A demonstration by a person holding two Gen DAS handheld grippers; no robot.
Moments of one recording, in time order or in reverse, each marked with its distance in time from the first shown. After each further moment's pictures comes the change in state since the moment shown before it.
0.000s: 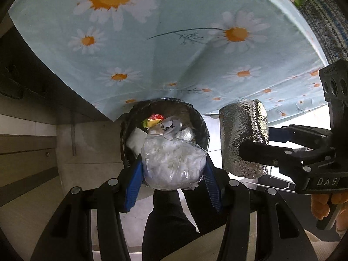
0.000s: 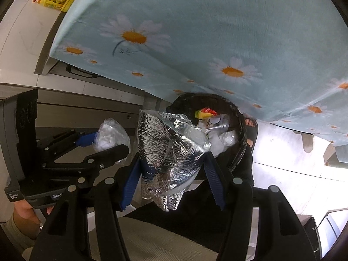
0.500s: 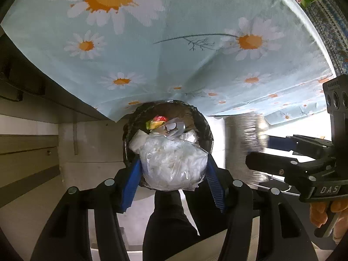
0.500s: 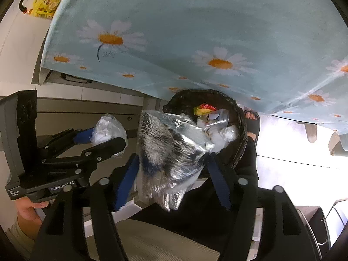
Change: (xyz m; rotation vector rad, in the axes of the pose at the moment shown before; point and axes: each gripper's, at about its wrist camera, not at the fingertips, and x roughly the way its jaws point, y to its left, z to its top) left arm 0.003 0.005 0.012 -0.016 0.010 0.017; right arm -0.004 -0.016 -0.004 0.068 -0.004 0.024
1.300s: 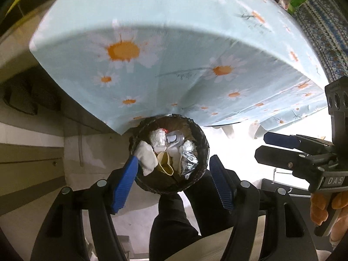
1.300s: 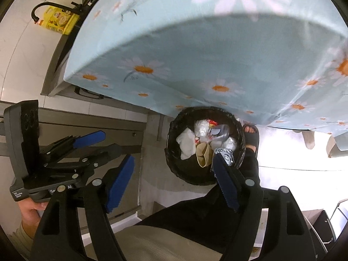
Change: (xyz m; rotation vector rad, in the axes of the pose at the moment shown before) left arm -0.051 -0.008 -0.003 0.050 -0.091 0.012; right arm -0.051 0.018 -0.012 0.009 -0.136 0.003
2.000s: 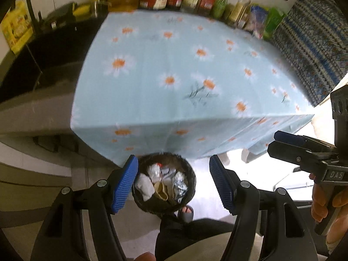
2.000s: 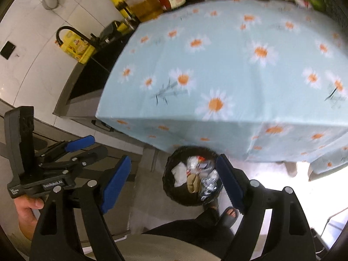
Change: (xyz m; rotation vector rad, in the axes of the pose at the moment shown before) left arm -0.115 -0.046 0.023 0.062 -0.230 0.016; right arm -0.129 0.028 0.002 -0.090 -0.271 -0.072
